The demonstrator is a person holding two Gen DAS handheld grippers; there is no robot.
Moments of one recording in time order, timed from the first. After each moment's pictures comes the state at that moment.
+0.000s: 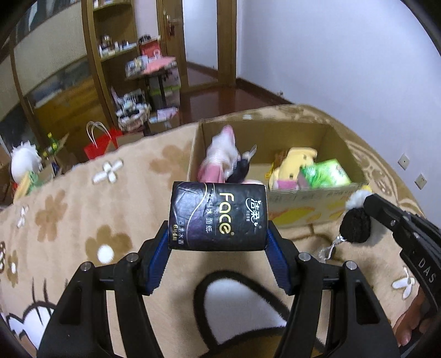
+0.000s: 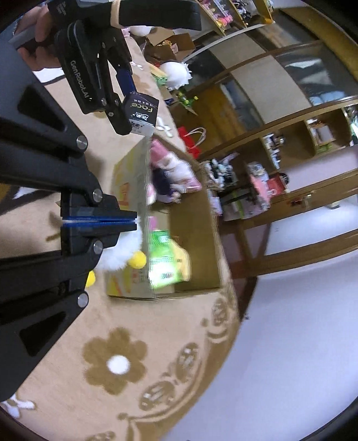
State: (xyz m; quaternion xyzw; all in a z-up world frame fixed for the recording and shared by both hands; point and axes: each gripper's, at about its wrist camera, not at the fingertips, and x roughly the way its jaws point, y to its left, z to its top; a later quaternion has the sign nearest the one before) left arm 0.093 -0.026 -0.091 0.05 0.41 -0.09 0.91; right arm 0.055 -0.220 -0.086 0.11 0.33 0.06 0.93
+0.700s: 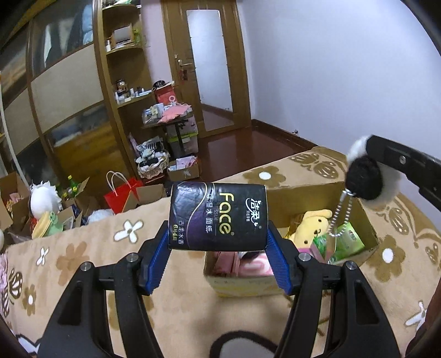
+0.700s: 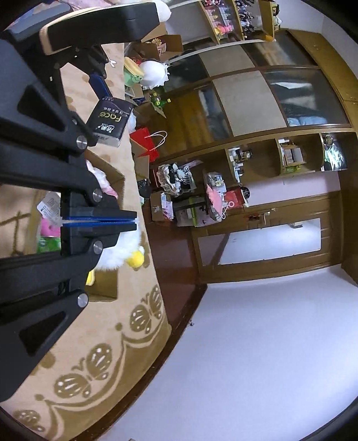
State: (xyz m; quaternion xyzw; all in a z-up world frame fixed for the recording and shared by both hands) left arm 0.132 -0.044 -0.053 0.08 0.30 -0.05 0.95; right arm 0.111 -0.202 -0.003 0.06 0.23 0.06 0.97
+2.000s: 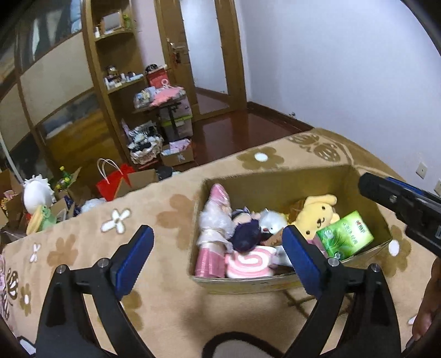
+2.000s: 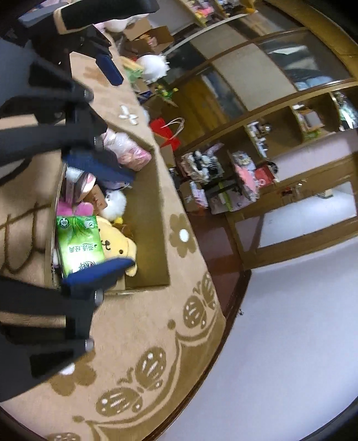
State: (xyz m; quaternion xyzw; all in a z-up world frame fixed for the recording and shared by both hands) left arm 0.156 -0.052 -0.077 0.09 0.34 -0.05 0.93; right arm 0.135 -0.242 -0.061 0.14 0.32 0.04 0.93
